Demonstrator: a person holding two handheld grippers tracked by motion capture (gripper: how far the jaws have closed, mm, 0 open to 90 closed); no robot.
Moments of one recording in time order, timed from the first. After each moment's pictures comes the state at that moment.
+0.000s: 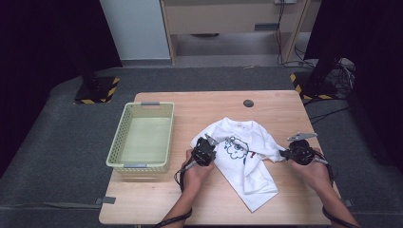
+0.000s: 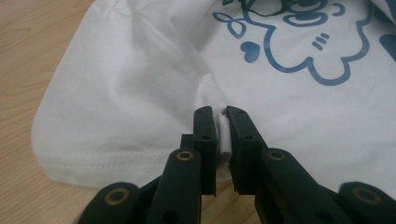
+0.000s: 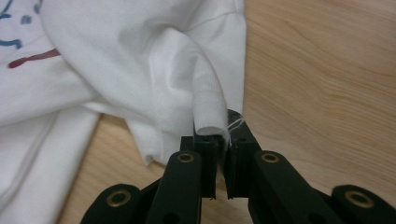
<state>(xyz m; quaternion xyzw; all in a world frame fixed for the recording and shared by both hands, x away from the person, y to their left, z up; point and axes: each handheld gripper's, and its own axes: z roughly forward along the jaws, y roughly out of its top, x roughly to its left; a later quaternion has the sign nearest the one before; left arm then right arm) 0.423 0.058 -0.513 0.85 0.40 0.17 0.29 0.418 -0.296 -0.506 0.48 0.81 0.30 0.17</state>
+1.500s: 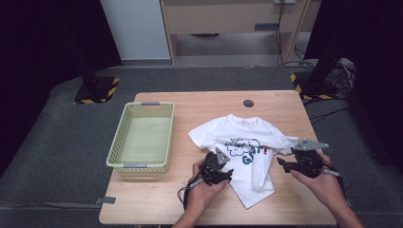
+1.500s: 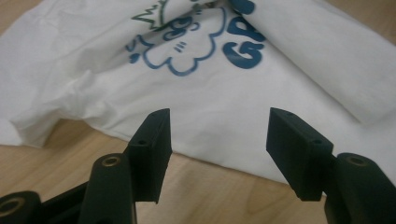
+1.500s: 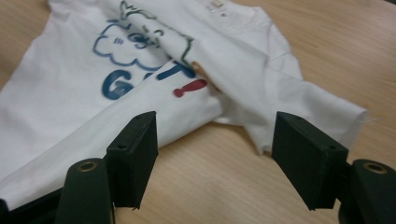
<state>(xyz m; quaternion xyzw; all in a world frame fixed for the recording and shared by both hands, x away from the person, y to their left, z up) 0.345 0.026 -0.488 0.86 0.34 0.16 0.34 0.359 -0.280 -0.464 0.43 0.81 0.33 0.22</state>
